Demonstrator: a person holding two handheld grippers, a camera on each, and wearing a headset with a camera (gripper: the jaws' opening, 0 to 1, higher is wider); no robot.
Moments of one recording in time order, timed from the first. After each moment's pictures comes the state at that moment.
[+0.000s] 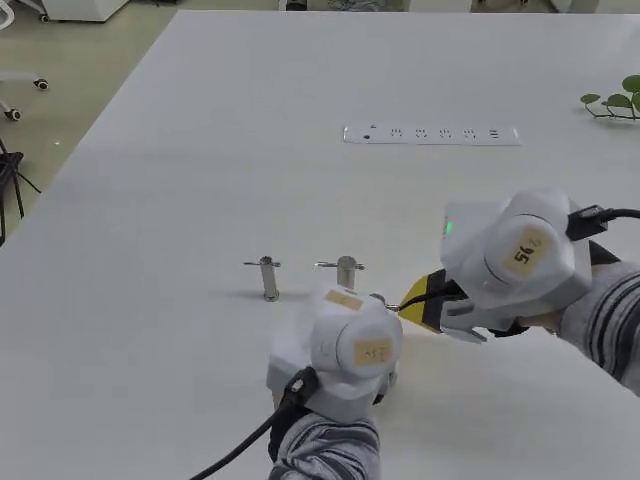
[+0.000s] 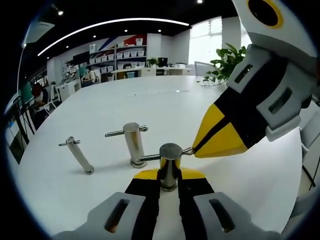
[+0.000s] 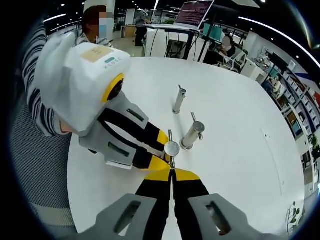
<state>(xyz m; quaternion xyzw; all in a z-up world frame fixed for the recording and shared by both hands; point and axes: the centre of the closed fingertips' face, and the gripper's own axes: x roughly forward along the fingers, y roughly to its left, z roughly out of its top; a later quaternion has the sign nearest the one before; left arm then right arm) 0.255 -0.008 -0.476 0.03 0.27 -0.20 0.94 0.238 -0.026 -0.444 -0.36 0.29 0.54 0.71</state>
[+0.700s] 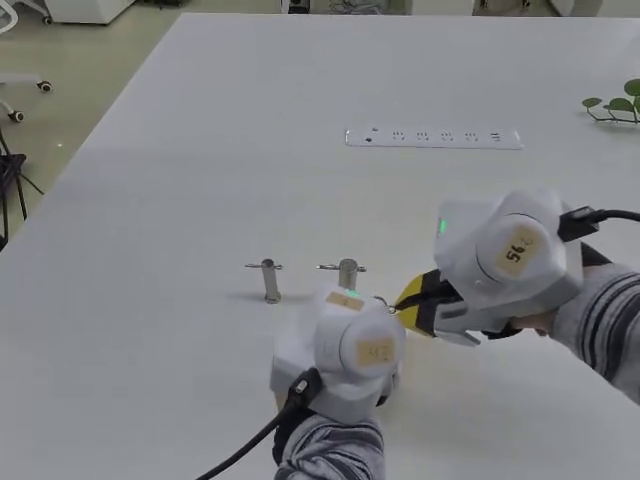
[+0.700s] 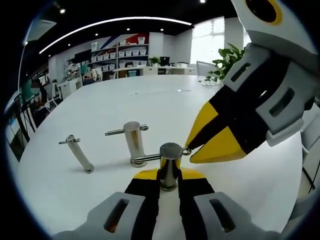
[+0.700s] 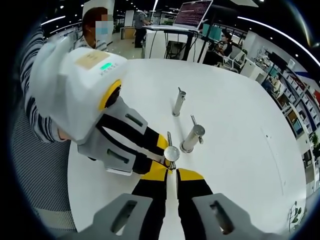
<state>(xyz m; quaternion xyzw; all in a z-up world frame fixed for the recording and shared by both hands) 0.255 -0.008 -0.477 0.03 0.27 -0.19 0.94 0.241 -0.018 -0.443 -0.35 0.29 0.54 0.71</state>
